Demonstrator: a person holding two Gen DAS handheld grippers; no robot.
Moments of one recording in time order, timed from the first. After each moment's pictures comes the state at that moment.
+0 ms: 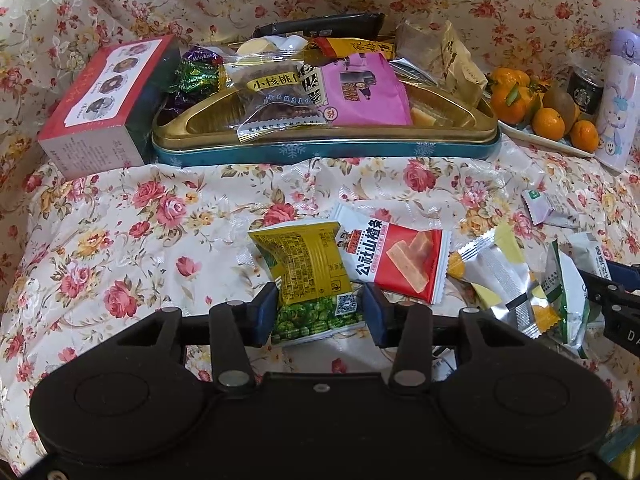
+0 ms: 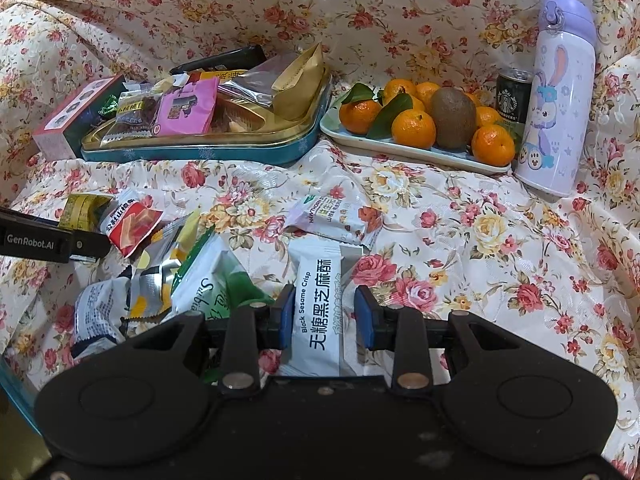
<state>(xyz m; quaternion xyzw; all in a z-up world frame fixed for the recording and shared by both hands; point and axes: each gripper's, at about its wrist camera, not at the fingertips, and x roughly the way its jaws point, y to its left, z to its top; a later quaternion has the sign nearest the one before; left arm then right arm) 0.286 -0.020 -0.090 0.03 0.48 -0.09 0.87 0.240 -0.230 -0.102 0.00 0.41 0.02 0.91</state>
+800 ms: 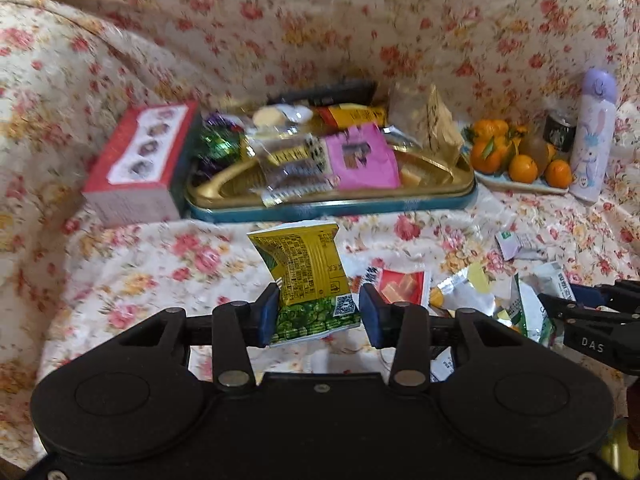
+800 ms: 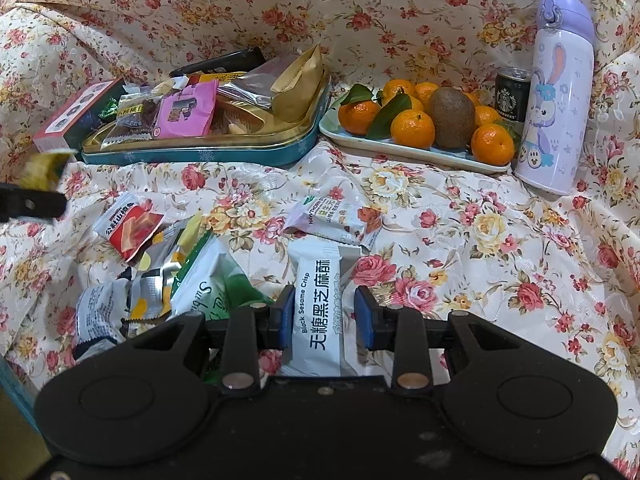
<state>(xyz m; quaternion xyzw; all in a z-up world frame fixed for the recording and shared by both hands) 0.257 -0.007 -0.044 0.03 0.41 -0.10 0.91 0.239 -0.231 -0.102 0.01 0.41 0.02 0.91</state>
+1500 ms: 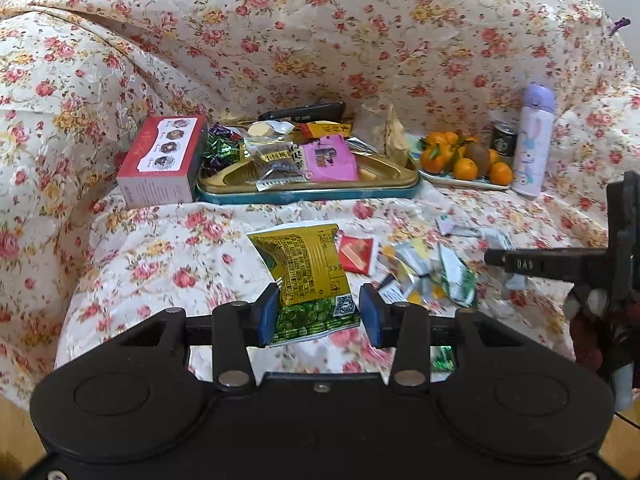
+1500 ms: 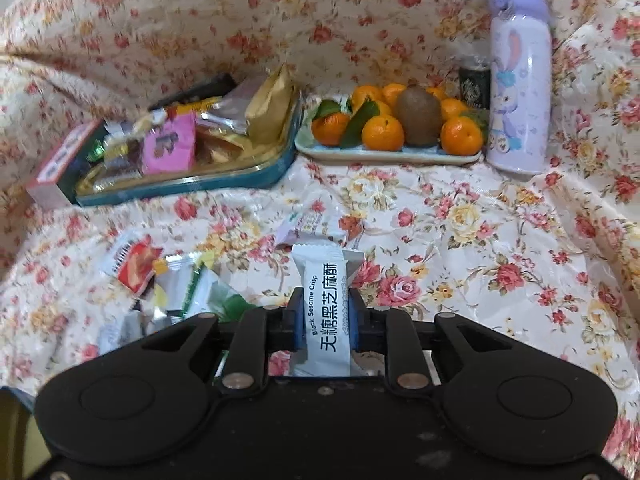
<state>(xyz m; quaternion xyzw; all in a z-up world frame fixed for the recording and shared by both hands) 0.169 0.004 -0.007 0.01 0.38 -0.12 0.92 0.226 -0.238 -0.081 0.07 0.40 -0.02 0.91</state>
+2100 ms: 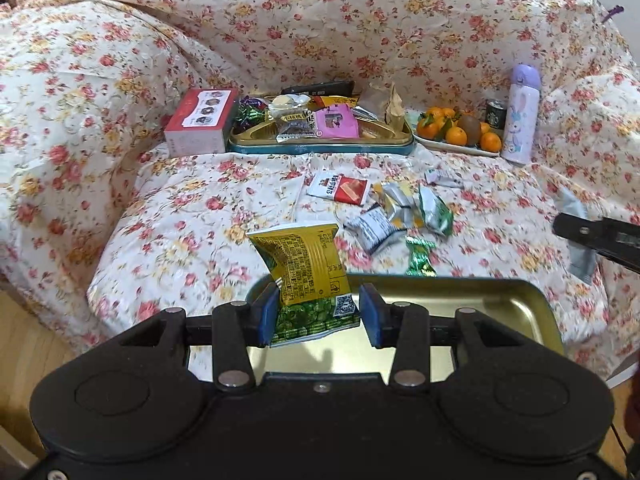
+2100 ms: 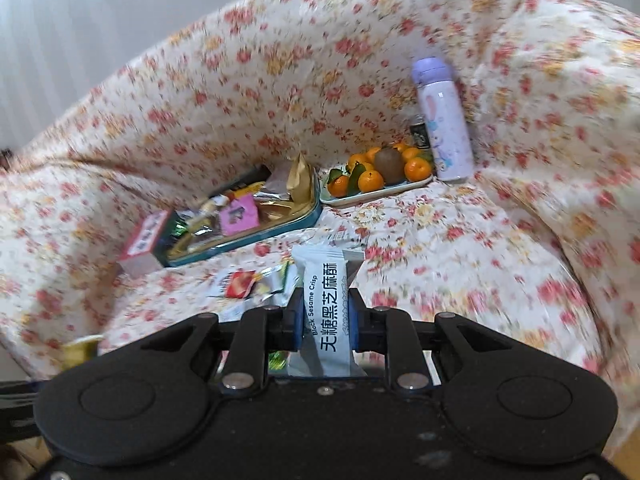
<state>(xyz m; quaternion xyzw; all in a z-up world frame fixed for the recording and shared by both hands) 0.066 -0.004 0.005 0.02 0.39 -0.07 0.92 0.046 -0.223 -0.008 0.18 0.28 -0.03 0.94</state>
